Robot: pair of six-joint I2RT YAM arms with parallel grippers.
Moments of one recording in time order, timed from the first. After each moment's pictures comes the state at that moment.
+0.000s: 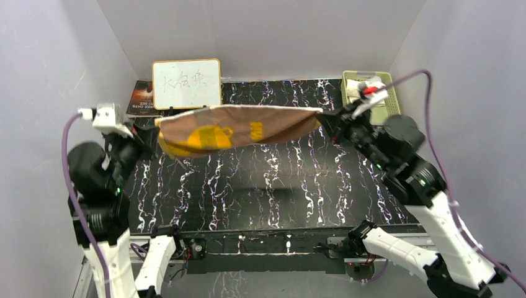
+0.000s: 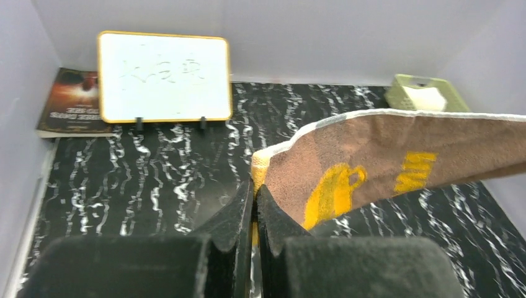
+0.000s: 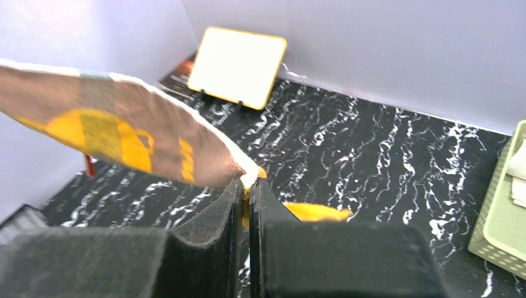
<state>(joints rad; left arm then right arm) 0.12 0.74 1.41 -0.79 0.29 -0.16 0.62 0.89 1.33 -0.47 0.07 0.16</state>
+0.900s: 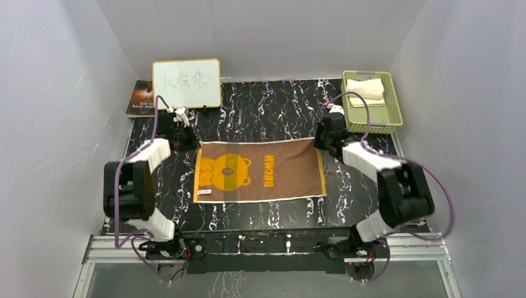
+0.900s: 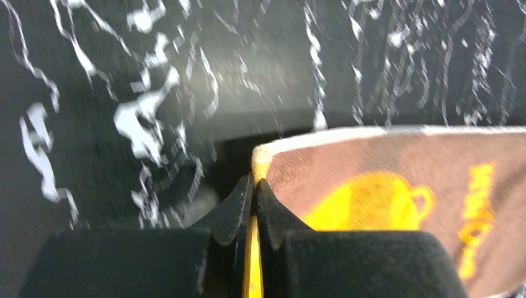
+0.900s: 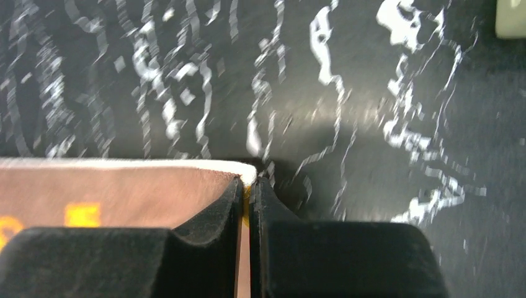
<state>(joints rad) 0.02 1.52 0.88 -0.23 0.28 -0.21 0.30 1.45 0.82 -0.06 0.11 0.38</state>
